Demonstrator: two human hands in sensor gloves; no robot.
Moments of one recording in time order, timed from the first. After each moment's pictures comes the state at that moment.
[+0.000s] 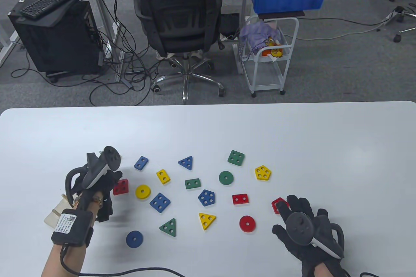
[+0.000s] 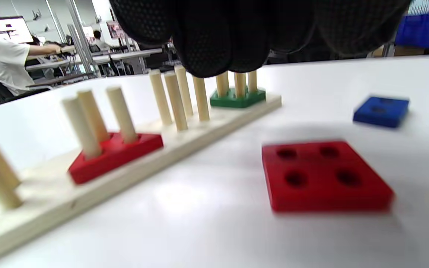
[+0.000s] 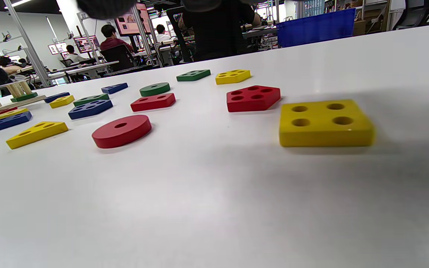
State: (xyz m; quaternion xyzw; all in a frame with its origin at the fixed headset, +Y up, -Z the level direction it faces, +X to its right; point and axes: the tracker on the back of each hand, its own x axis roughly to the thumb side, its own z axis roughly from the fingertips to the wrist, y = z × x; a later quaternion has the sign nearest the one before) left_hand -0.322 -0.713 -0.411 -0.13 0.15 -0.05 0.98; right_hand 0.205 -0.721 -0.240 0.06 0.08 0.99 0.10
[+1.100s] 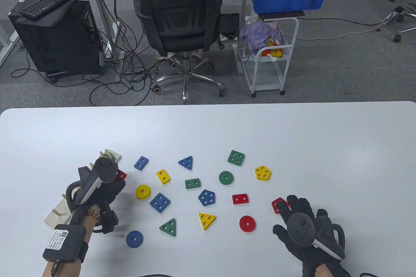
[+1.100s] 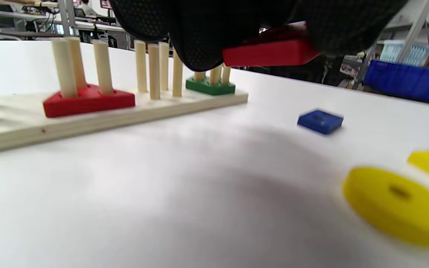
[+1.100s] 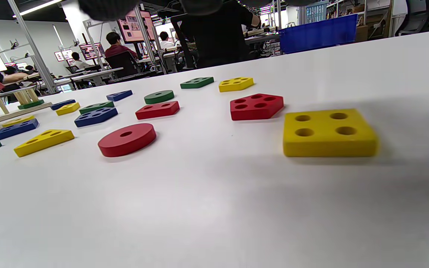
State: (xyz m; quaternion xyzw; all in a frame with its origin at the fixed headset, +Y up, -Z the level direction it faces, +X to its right) left_hand -0.341 -0.705 -0.382 -0.08 0.12 0.10 0.98; right_hand 0.206 -0.720 -0.238 0.07 0.06 0.99 0.10
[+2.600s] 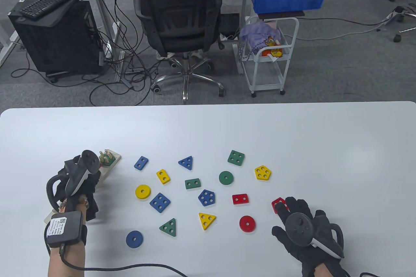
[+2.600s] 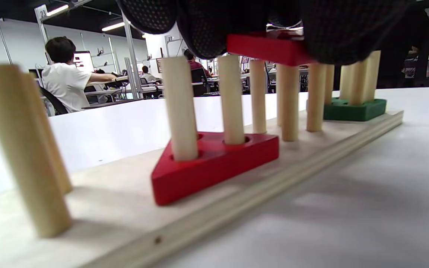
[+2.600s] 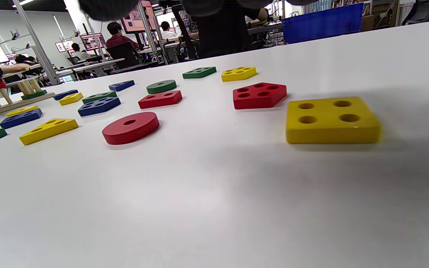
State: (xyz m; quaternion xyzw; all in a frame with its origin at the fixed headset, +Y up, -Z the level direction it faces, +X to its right) left_hand -0.387 -0.724 -0.414 -0.02 0.21 -0.05 0.98; right_hand 0.203 -0.722 -0.239 0.08 0.08 0.99 0.10
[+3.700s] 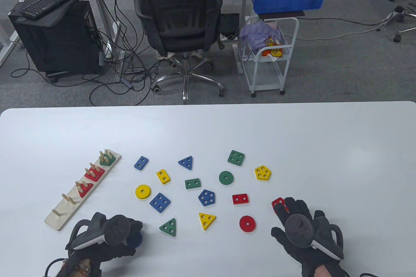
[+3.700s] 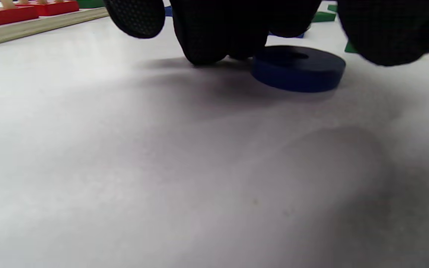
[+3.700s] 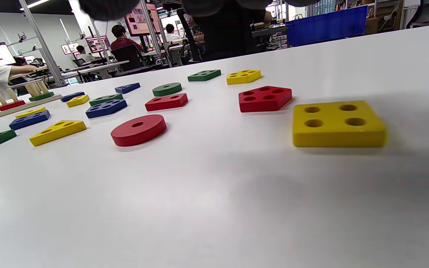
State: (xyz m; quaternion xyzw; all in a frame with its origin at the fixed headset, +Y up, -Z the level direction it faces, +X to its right) left_hand -0.289 -0.750 -0.269 -0.19 -0.20 -0.05 0.96; right_hand 0.202 -0.721 -0.236 0.08 0.08 0.99 0.10
